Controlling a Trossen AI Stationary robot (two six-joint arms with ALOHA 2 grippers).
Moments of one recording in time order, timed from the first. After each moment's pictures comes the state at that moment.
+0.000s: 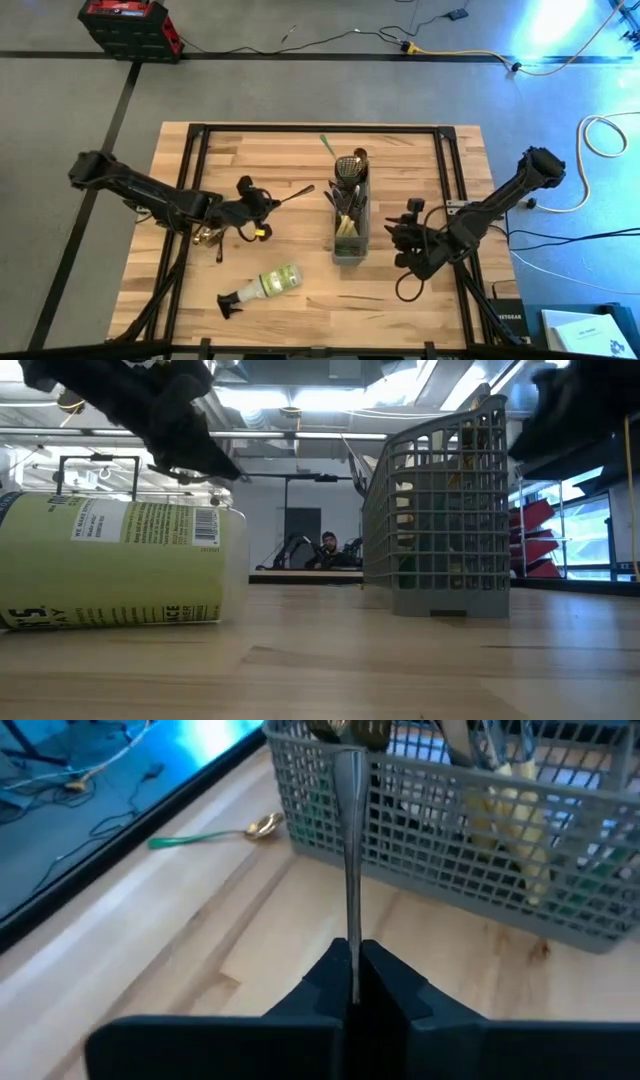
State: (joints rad) left arm -0.22 1.13 0.58 -0.05 -0.66 -0.31; right arm 0.67 1.21 0.77 -0.77 0.86 0.46
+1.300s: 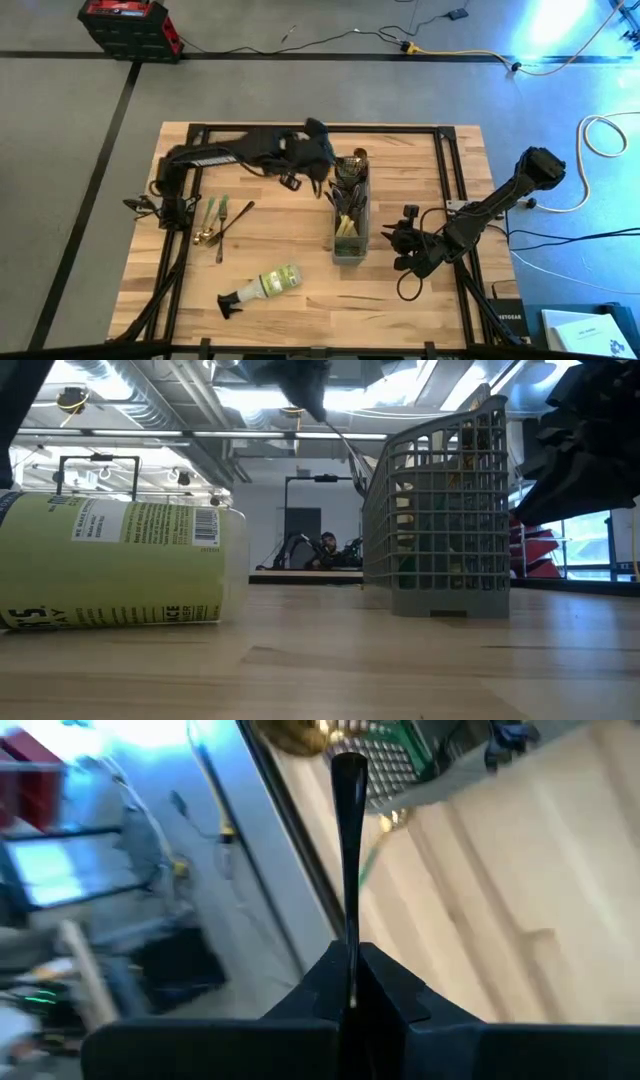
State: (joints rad) left arm 0.07 1.91 2.10 -1.22 -0.61 0.83; right arm 0.67 1.21 0.51 -0.39 0.82 0.41
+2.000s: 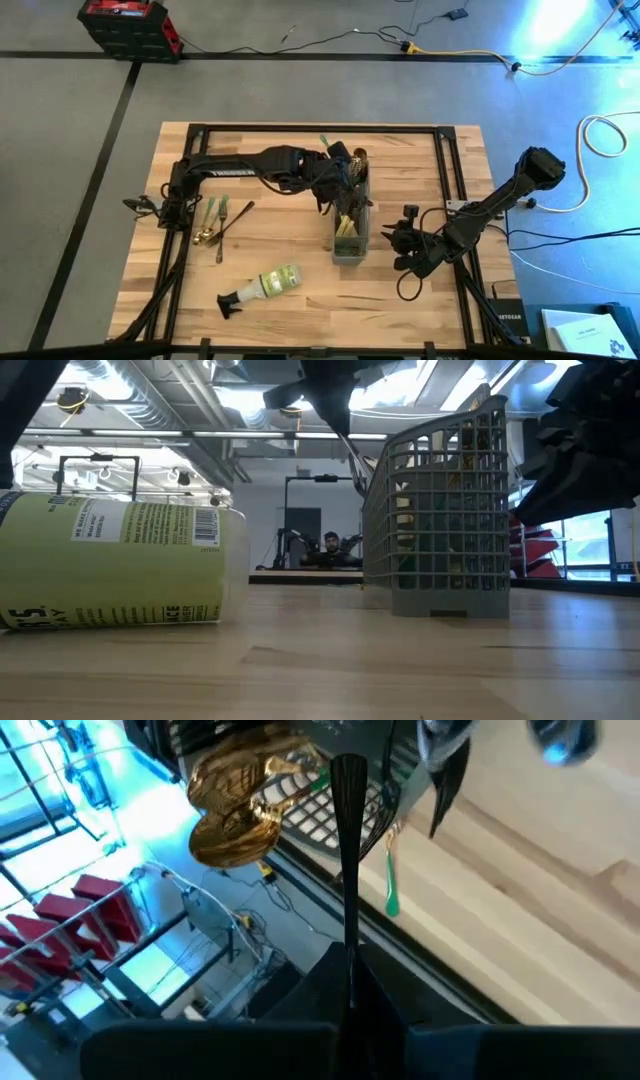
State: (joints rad) left arm 0.03 2.01 2.11 -1.17 -0.68 1.27; right arm 0.67 1.21 0.51 -0.39 0.82 0.41
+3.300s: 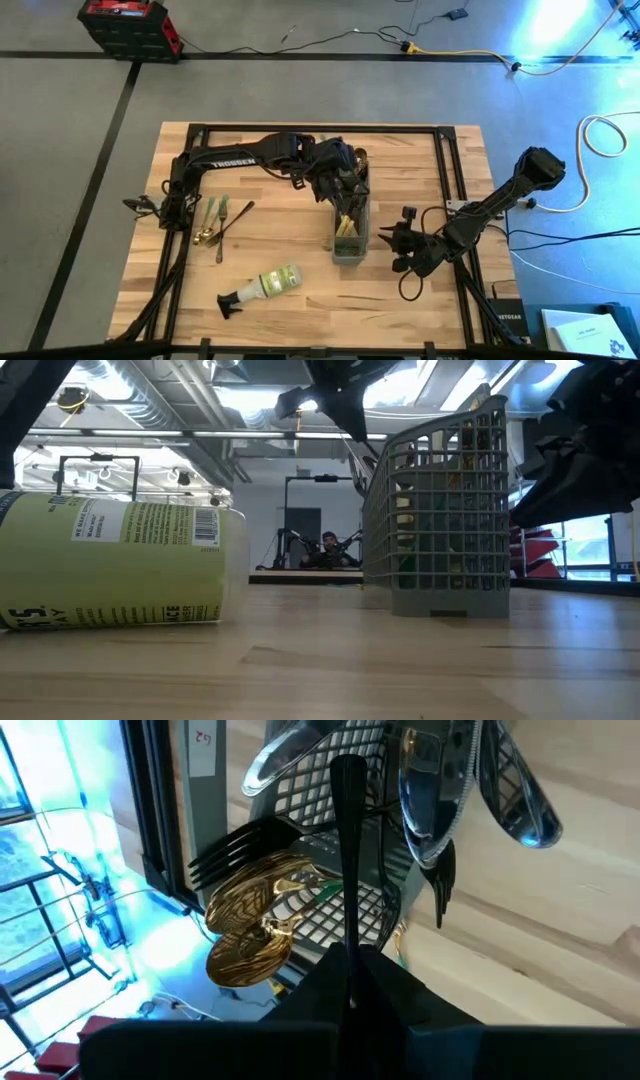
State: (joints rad) left arm 0.10 2.00 2.11 -1.08 -0.30 1.51; right arm 0.67 1.21 0.45 -0.22 0.82 0.39
